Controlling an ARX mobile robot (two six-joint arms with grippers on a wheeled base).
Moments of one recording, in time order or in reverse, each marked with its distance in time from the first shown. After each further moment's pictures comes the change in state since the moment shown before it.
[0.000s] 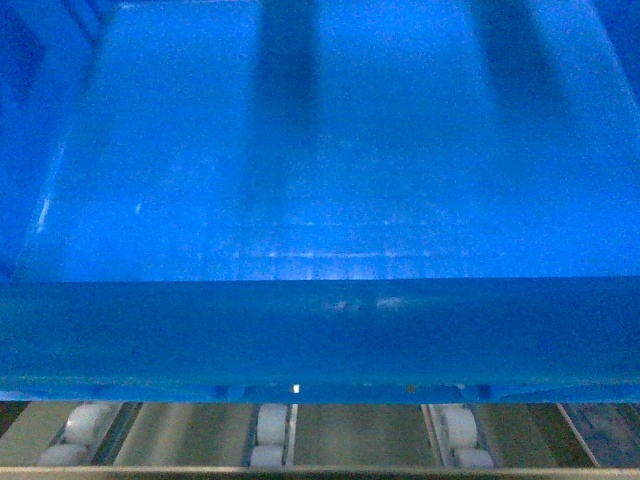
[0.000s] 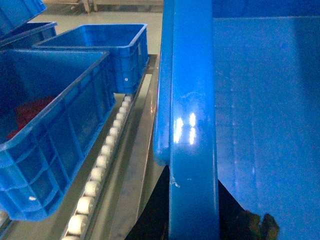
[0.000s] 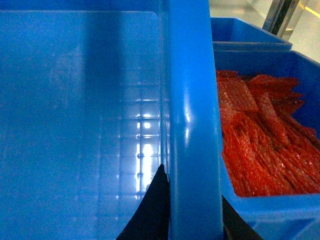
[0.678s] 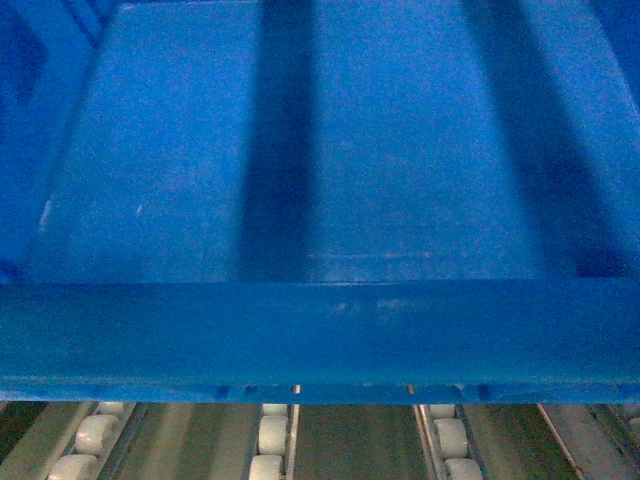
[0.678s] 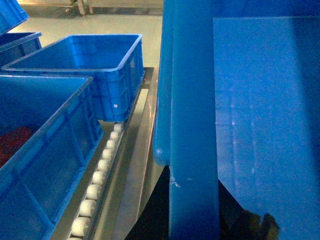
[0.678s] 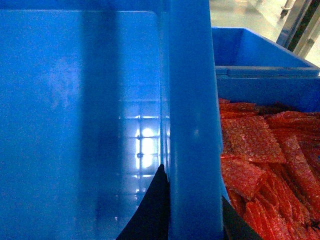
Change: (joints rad) left arm 0.000 0.002 0.000 0.000 0.001 0.000; right arm 0.000 0.002 0.000 0.000 0.000 0.000
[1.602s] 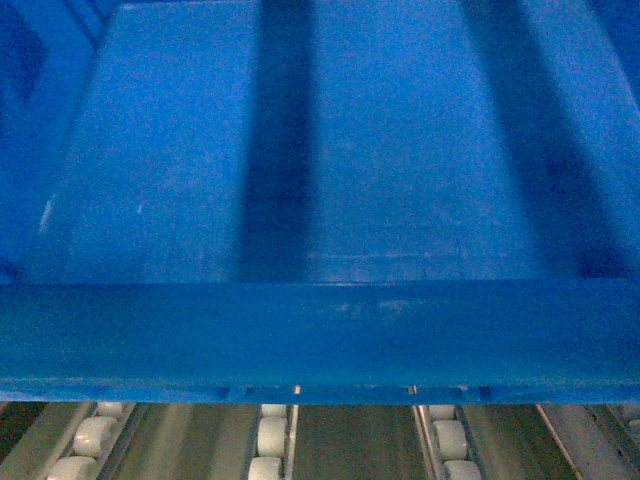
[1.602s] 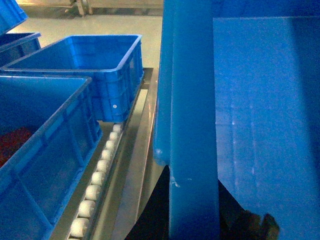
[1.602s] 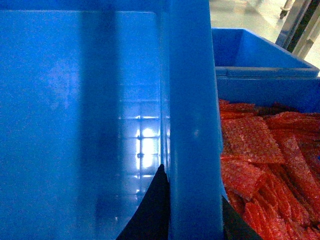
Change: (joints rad) left arm 0.000 0.000 0.000 0.000 0.000 0.000; right arm 0.000 -0.002 0.000 0.000 0.000 0.000
